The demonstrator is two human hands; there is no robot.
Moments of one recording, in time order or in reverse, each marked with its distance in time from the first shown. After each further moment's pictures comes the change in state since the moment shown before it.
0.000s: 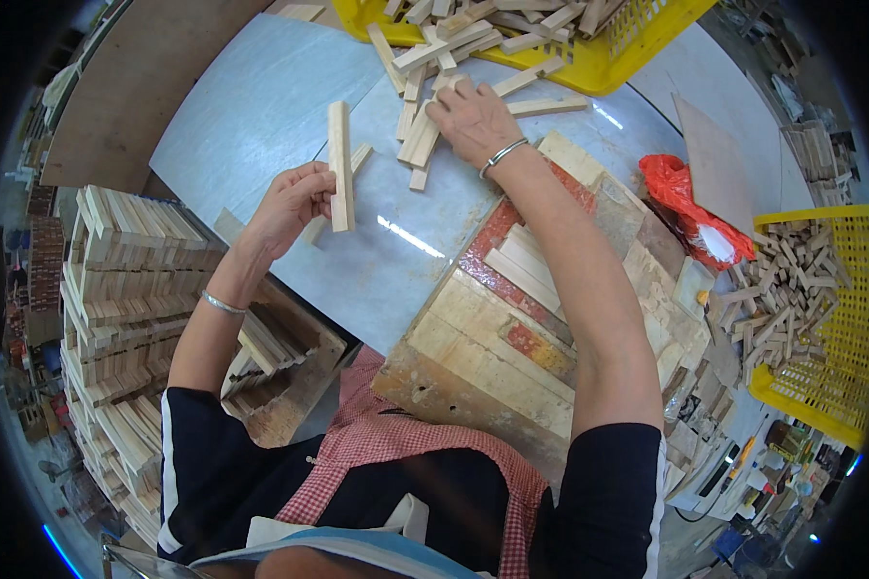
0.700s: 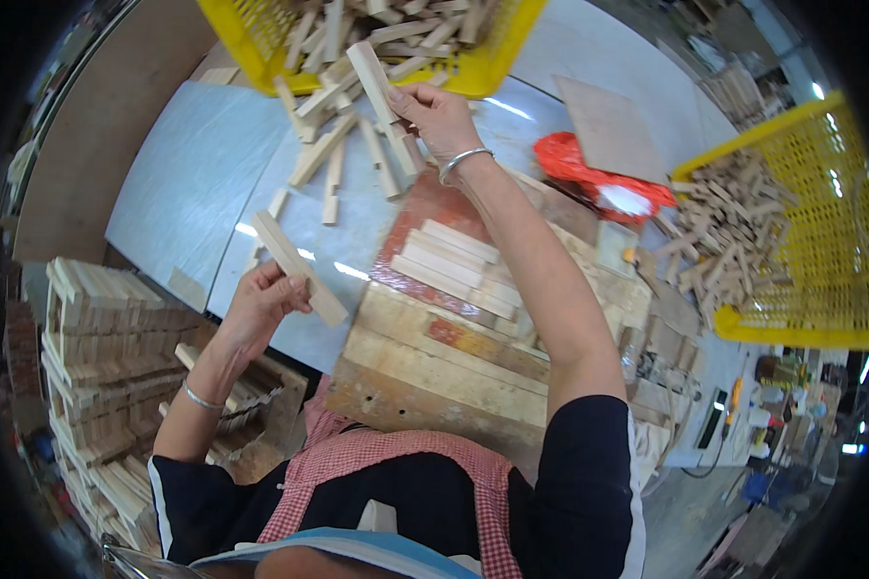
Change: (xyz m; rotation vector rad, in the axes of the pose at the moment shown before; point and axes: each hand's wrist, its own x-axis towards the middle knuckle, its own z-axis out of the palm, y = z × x) left_hand -0.062 -0.012 0.071 -0.110 -0.137 -0.078; right_hand -0.045 0.031 -0.075 1.508 0.320 0.810
